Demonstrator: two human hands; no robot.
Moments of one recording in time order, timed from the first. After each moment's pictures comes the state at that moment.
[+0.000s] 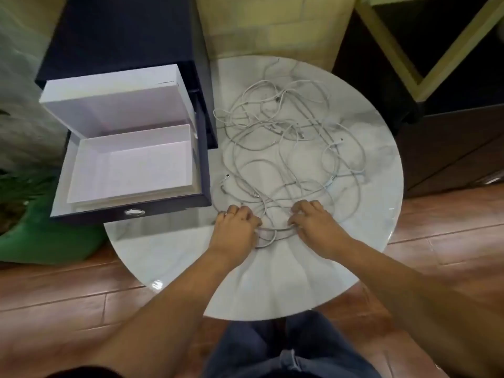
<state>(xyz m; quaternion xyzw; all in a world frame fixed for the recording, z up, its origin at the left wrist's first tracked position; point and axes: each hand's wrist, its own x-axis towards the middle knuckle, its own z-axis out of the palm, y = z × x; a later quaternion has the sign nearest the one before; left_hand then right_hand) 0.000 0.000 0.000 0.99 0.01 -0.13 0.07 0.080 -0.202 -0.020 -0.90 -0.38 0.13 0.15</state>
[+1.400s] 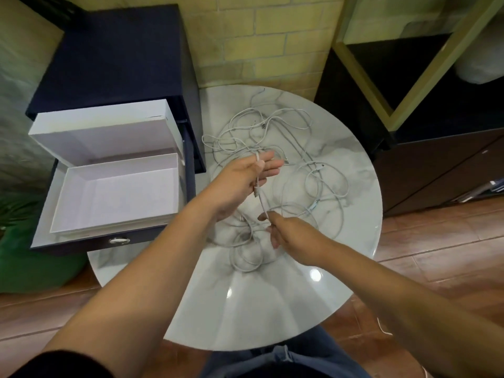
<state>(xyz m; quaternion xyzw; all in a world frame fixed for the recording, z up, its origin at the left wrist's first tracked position) 0.097 -0.004 0.125 0.66 0.06 -0.11 0.74 0.096 -0.175 0.057 -0.86 -0.34 0.27 0.27</state>
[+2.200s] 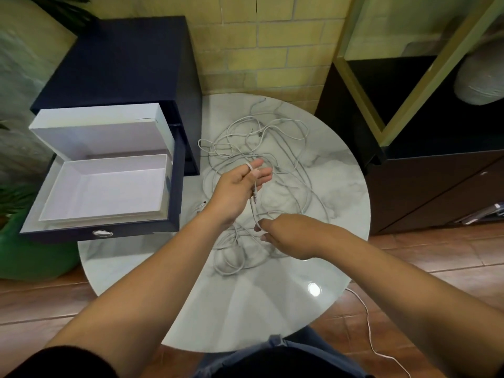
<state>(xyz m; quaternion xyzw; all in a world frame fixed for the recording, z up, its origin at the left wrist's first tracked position) 0.105 -0.043 0.100 0.66 0.15 0.01 0.74 0.122 -0.197 0.109 -0.84 -0.46 0.30 0.05</state>
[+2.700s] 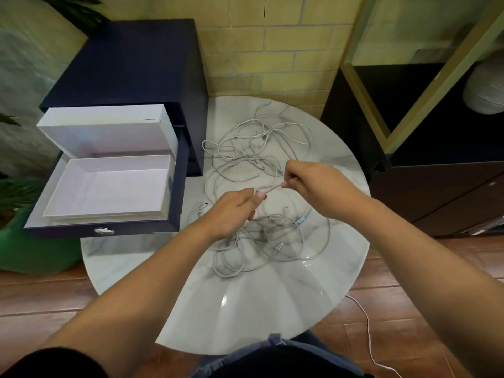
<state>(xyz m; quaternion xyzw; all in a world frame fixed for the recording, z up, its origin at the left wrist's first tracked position) 0.081 -0.032 0.099 0.87 0.09 -0.09 0.48 0.183 -0.213 0.146 -0.88 -0.42 0.07 0.19</state>
